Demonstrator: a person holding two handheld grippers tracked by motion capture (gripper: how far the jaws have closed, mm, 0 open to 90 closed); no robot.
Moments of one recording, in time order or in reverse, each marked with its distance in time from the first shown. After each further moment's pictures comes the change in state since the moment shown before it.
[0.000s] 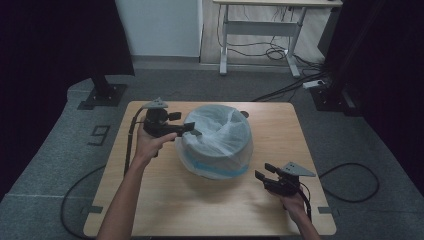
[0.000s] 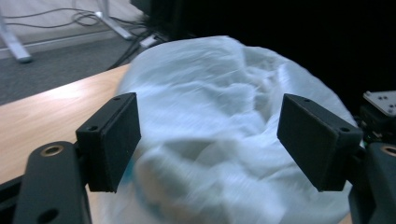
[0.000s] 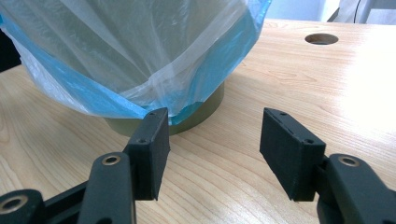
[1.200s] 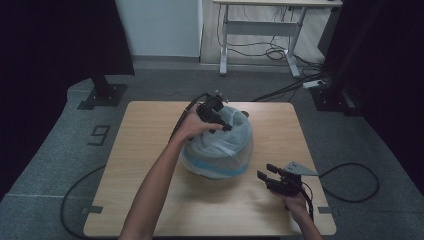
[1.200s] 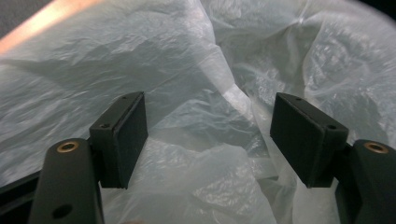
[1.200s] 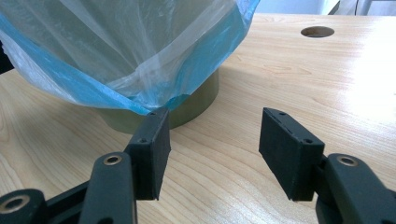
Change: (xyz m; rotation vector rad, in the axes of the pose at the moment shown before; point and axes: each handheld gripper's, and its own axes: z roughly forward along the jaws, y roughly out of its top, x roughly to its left) left arm -0.022 0.052 0.146 0.501 0.006 0.114; right arm -0.007 -0.003 -0.002 0.015 0.003 0.019
